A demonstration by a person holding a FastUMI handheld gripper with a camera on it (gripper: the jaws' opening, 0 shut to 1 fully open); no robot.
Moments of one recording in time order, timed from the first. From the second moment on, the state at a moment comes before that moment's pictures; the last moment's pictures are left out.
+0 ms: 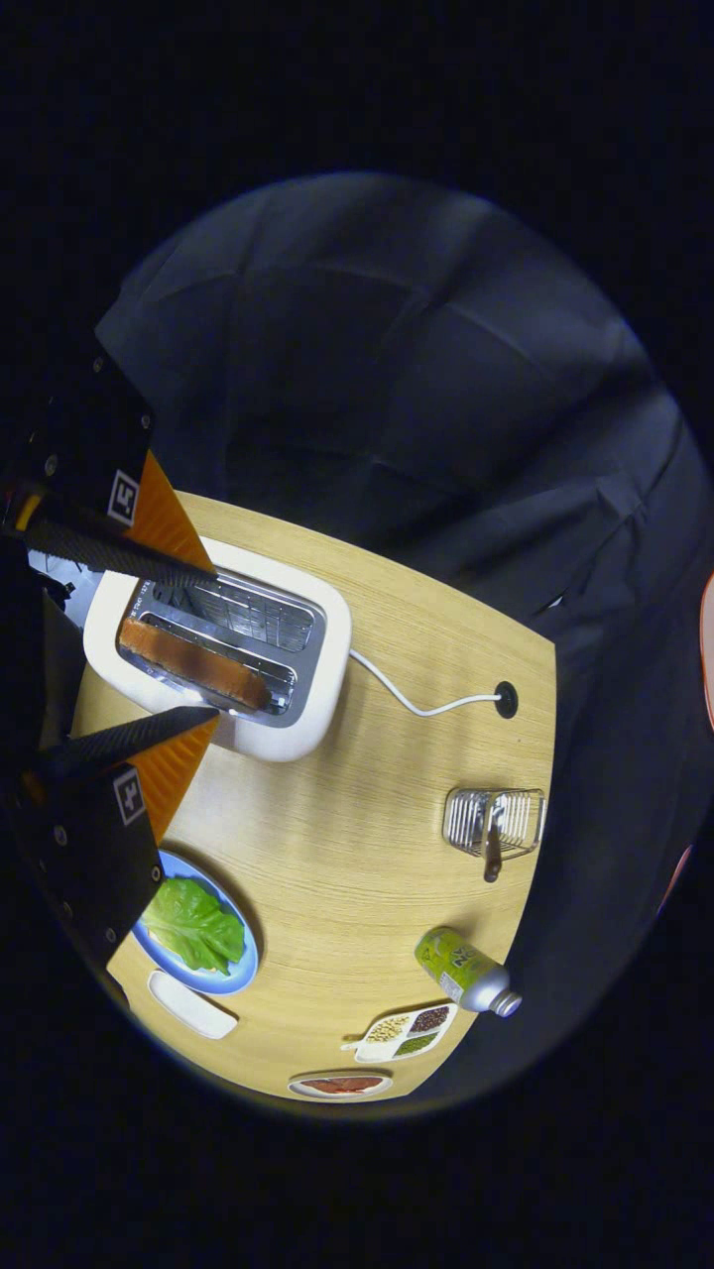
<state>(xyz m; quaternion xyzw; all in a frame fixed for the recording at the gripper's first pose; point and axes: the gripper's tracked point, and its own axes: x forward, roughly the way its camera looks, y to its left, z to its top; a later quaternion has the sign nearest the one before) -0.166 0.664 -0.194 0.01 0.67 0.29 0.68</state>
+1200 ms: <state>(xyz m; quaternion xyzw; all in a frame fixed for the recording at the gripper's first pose) -0.170 0.630 -0.174 0.04 0.65 0.32 0.69</state>
